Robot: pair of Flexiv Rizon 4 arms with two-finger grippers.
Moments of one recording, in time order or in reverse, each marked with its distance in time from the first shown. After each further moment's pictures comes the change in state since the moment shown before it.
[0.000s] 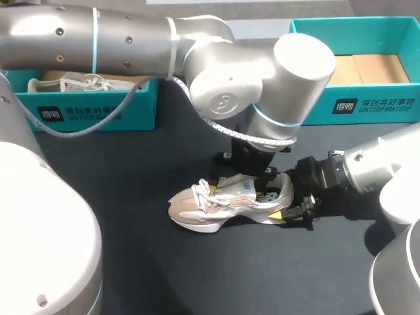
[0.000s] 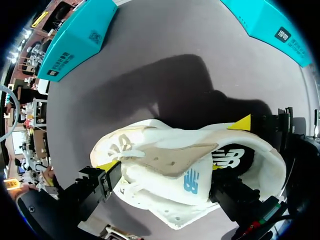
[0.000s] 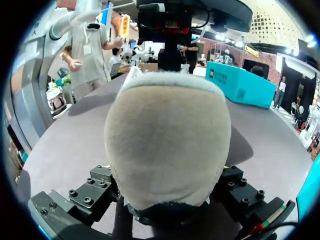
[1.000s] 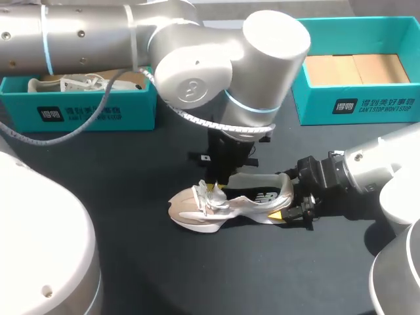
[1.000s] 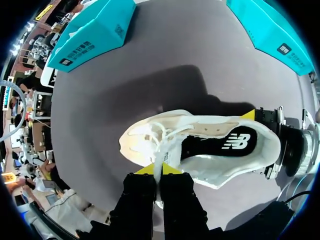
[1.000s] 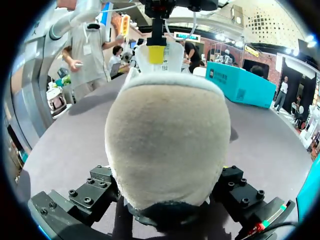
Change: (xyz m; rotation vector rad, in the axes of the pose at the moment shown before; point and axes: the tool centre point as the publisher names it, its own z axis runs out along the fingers) left arm -0.054 0.020 -0.032 -0.022 0.035 -0.051; right arm 0.000 0.000 0.000 0.000 0.000 0.000
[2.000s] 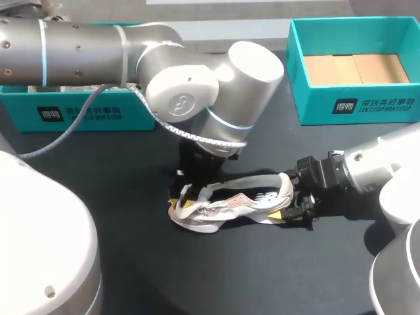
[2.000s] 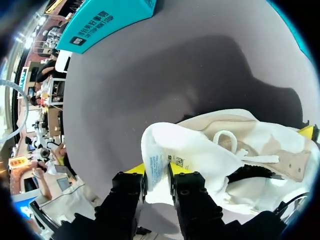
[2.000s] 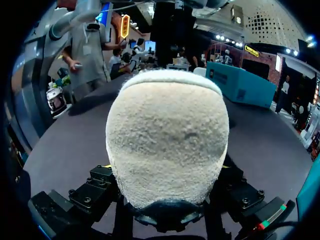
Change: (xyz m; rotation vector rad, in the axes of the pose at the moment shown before) left arm -0.057 -0.003 0.072 -0.112 -0.188 -0.079; right arm 0.000 0.001 0.000 0.000 0.000 0.000
